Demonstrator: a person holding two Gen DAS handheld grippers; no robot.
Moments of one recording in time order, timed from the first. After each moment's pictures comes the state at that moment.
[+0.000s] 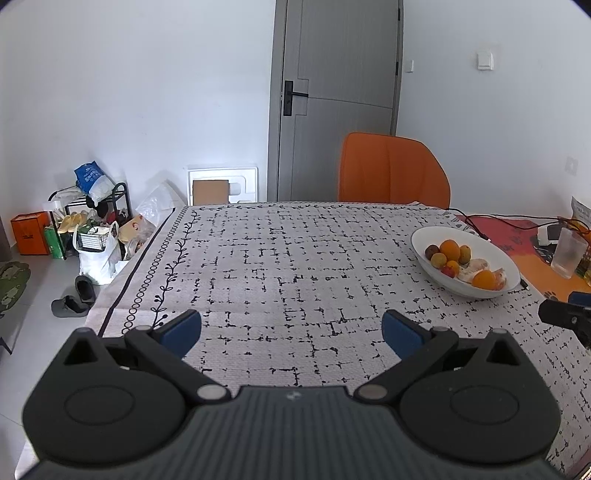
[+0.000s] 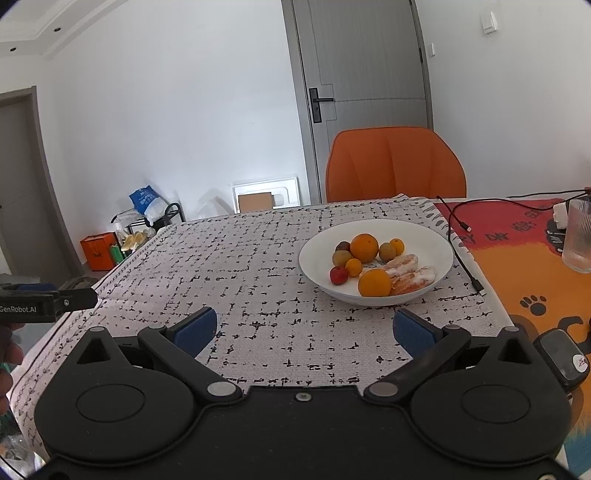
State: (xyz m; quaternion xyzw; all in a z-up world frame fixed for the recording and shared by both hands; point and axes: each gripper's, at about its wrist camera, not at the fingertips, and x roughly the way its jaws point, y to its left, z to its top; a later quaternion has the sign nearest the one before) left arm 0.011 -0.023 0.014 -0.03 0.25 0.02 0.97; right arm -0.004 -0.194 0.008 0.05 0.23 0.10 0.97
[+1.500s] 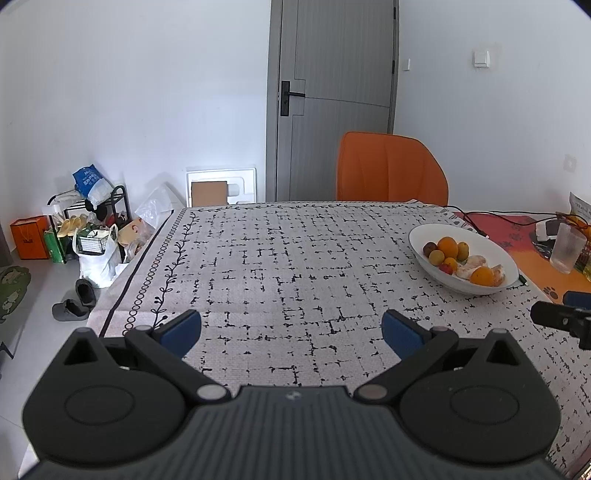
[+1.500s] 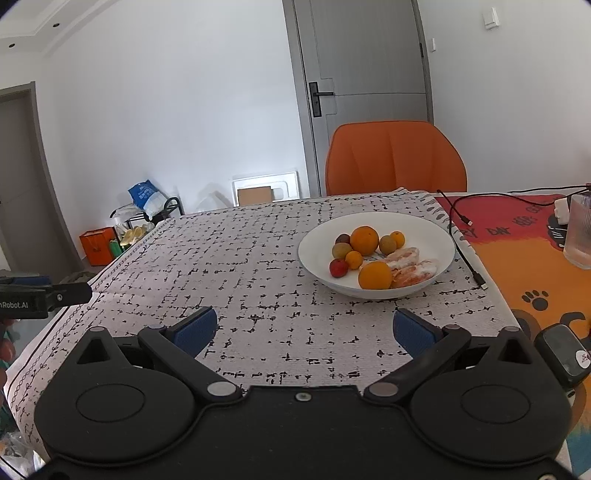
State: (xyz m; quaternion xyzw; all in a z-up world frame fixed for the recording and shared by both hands) left arm 0.009 -0.025 0.016 -0.02 0.25 0.02 0.97; right arm -0.001 -0.192 0.004 0.04 0.24 0.10 0.96
